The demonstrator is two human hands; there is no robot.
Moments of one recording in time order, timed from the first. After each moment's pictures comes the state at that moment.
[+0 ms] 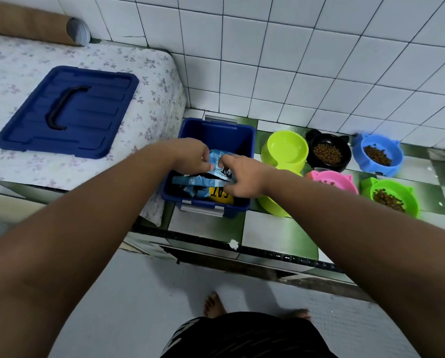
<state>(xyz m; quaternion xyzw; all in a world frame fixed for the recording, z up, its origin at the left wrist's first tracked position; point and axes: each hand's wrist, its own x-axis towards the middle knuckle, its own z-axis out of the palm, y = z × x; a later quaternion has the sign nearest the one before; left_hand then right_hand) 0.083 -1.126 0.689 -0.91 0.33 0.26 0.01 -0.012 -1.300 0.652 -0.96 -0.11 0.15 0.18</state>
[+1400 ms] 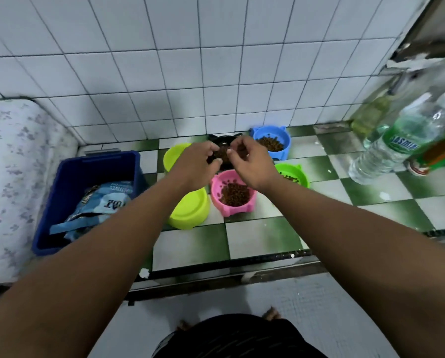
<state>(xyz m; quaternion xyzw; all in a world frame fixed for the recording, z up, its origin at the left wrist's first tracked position) -0.037 -1.385 0.674 -0.87 0.39 0.10 -0.29 -0.139 -1.526 0.664 -0.85 0.20 -0.22 0.44</state>
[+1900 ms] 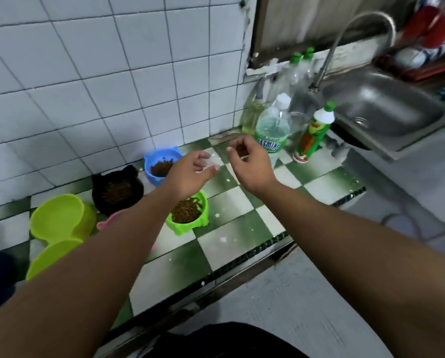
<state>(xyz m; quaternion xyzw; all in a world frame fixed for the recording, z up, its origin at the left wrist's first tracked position) -0.148 -1.629 0.651 -0.76 0.43 0.27 -0.41 -0.299 -1.721 0.685 -0.75 0.35 -0.36 0.42</state>
